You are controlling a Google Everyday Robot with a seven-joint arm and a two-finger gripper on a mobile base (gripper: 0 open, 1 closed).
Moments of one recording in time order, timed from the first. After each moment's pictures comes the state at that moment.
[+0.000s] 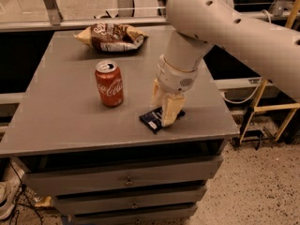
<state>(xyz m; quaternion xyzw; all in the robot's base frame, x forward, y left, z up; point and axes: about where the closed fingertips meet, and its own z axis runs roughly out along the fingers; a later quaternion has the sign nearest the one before) 0.515 -0.033 0.826 -0.83 0.54 0.08 0.10</state>
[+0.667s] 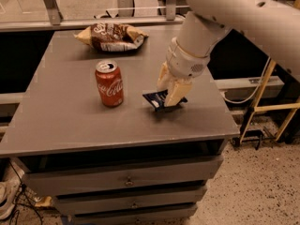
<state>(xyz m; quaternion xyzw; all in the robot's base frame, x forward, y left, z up) 0.533 -0.045 0.860 -0.83 0.54 0.07 0.14</state>
